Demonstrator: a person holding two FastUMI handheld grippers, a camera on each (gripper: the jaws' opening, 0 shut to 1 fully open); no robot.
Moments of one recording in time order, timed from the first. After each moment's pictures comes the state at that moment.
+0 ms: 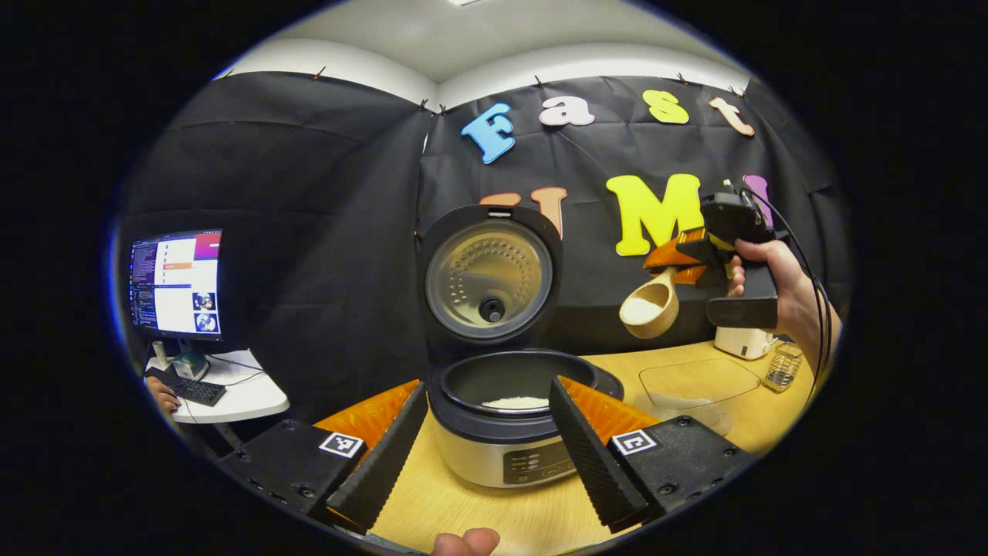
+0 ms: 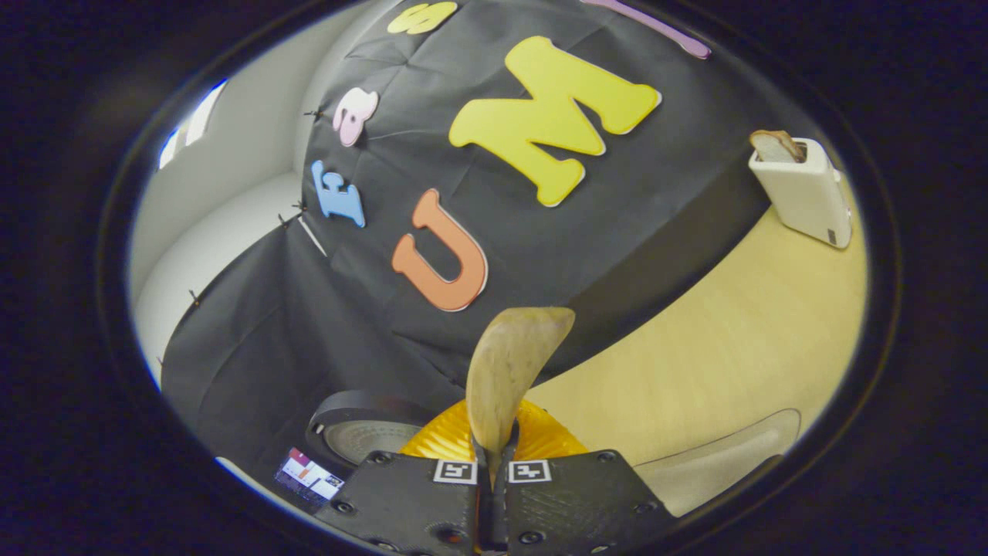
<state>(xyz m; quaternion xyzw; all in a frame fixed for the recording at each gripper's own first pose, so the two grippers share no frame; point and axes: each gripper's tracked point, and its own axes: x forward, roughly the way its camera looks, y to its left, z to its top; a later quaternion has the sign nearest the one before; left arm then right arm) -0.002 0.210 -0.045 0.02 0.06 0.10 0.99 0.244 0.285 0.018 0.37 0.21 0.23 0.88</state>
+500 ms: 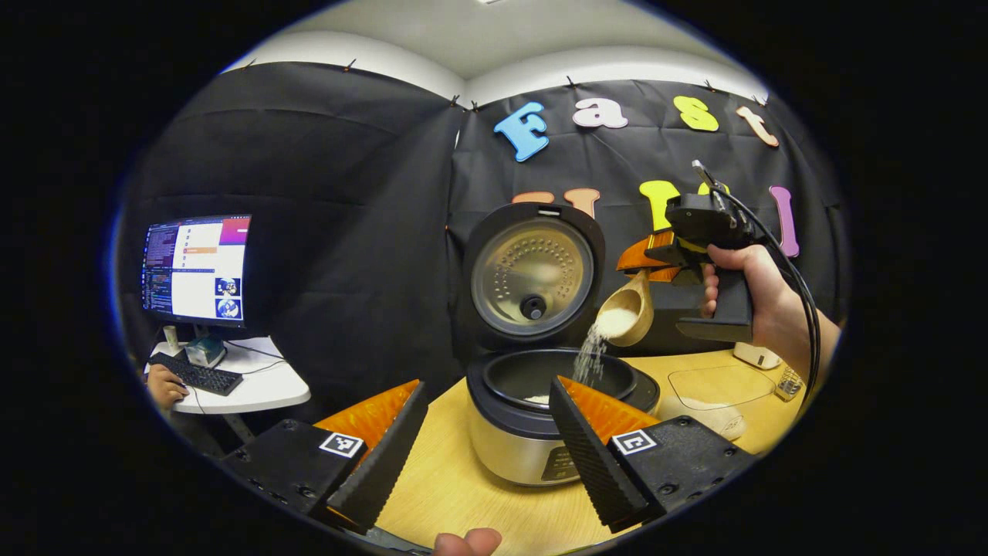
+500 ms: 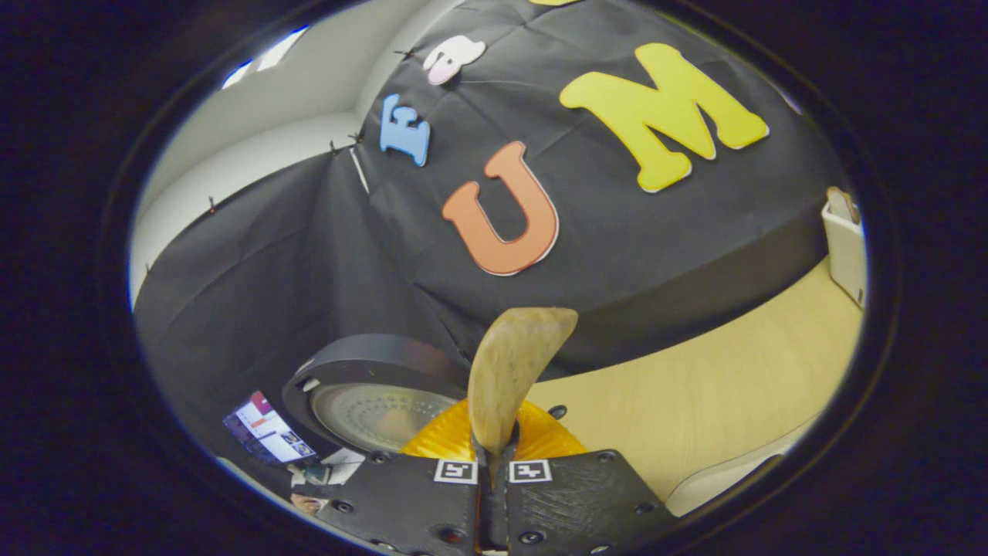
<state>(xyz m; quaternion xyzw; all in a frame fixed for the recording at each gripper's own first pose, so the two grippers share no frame) -0.014 0.245 -0.045 -0.01 0.05 0.14 0.99 0.243 0.383 0.014 0.22 0.19 0.27 0.92</state>
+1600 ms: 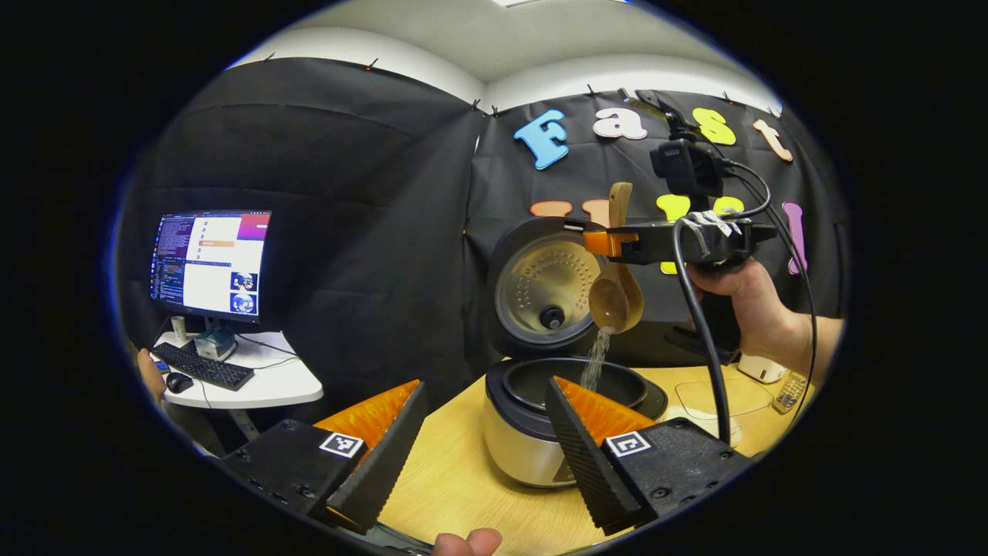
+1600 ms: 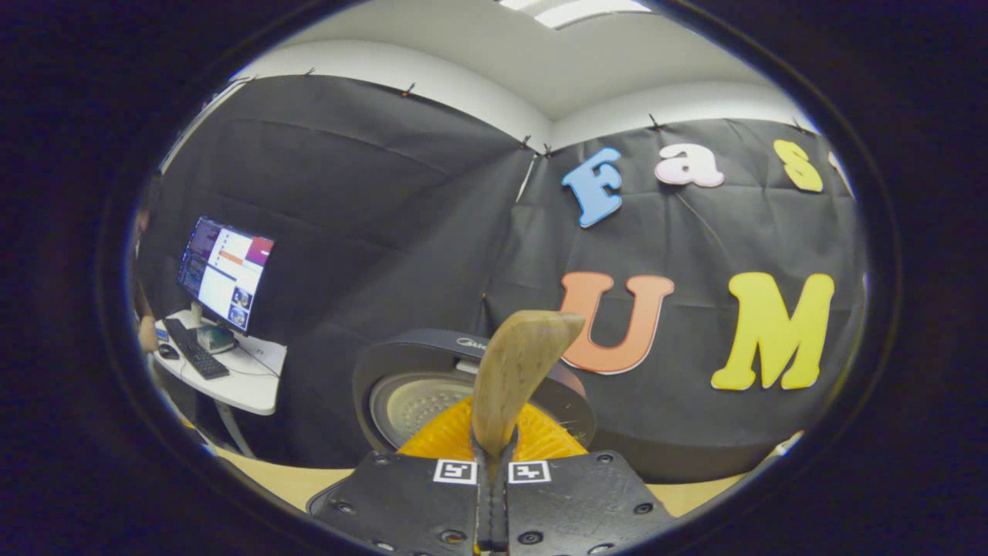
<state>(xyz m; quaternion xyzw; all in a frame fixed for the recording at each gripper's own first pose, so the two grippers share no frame) -0.029 0.261 -0.034 -0.02 0.04 0.17 0.98 0.171 0.477 0.075 -0.13 -0.05 0.31 0.94</state>
